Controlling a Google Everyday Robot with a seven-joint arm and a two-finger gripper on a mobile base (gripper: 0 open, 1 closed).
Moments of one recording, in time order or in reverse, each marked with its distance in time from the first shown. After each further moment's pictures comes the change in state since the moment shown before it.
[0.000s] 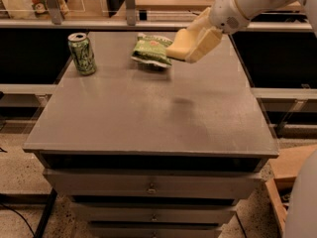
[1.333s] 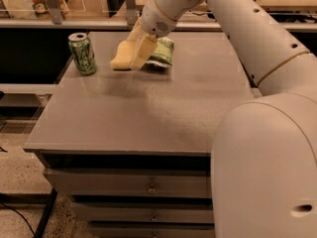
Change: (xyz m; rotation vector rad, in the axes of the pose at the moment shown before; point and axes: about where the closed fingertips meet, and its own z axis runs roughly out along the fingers) arm -0.105 0.033 0.132 -0.226 0.024 -0.182
